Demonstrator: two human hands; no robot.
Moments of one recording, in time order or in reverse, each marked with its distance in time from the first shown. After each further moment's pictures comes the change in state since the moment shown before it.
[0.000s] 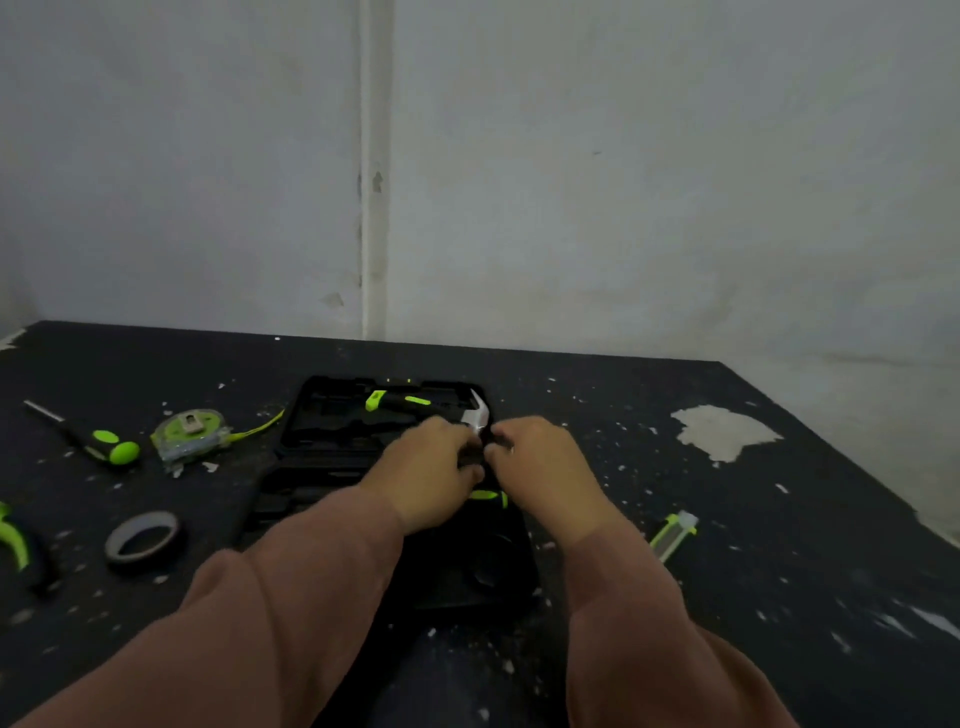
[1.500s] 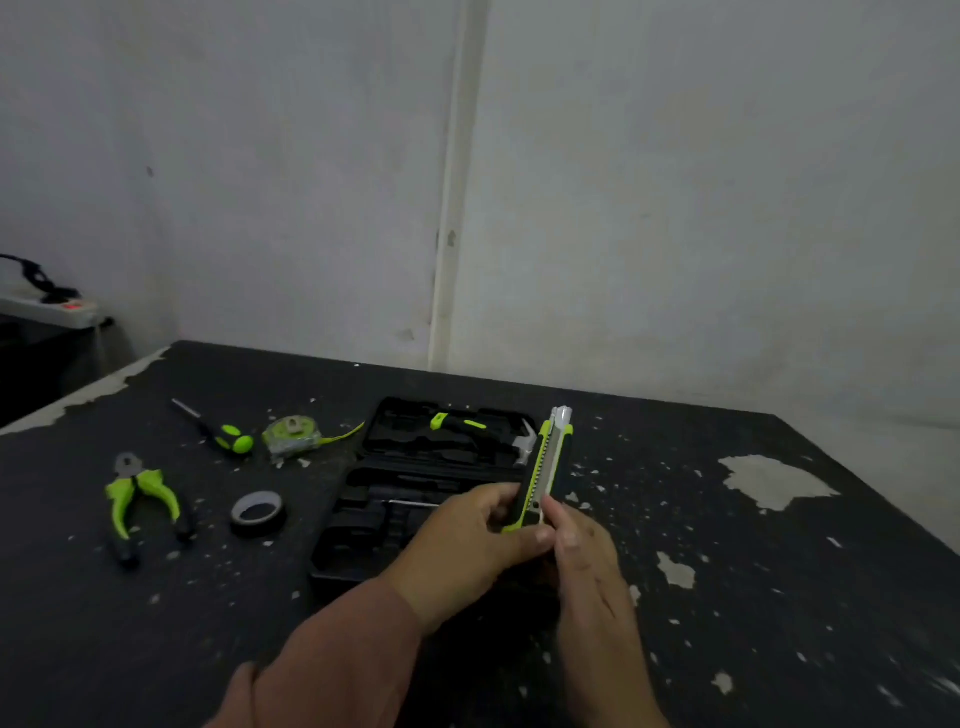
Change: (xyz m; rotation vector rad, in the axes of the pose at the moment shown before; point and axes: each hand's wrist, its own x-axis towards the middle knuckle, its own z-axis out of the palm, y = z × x) left_hand -0.100 0.034 -0.006 -0.859 0.040 -0.036; right_hand -0.134 -0.019 0.013 0.980 0.158 -0.071
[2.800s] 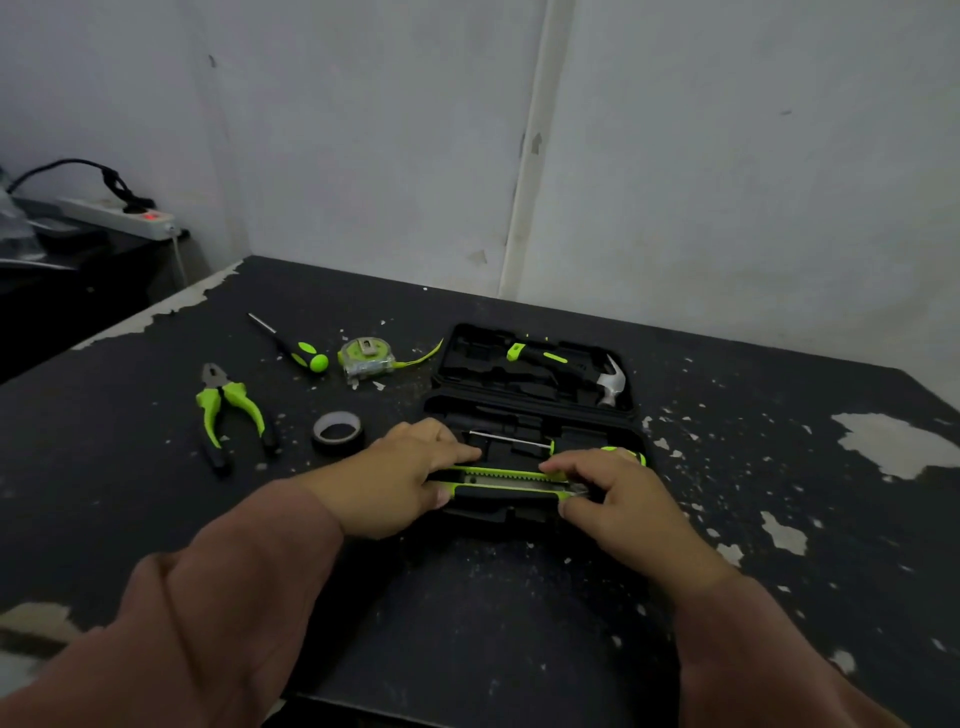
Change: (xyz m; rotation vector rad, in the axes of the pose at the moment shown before) left_hand -0.022 -0.034 -0.123 0.911 -0.214 -0.154; right_hand 0.063 0.034 0.021 -0.691 -0.467 -0.065
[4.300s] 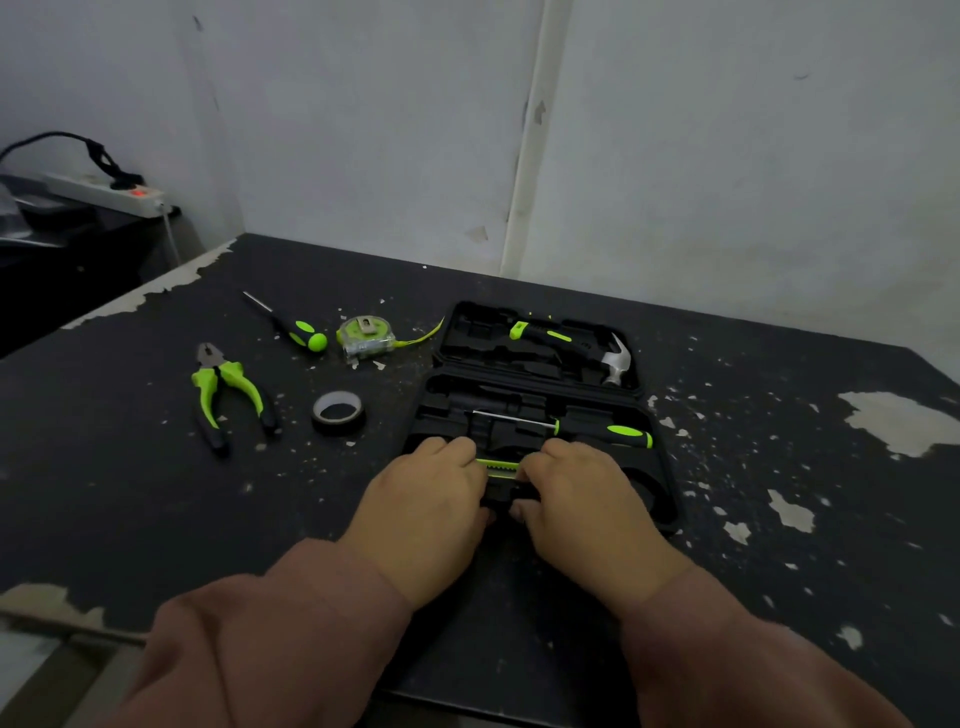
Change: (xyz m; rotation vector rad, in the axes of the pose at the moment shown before) left_hand -0.022 0.037 0.047 0.423 0.369 -0.018; right_hand -0.009 -0.046 0.028 -0.601 -0.066 -0.137
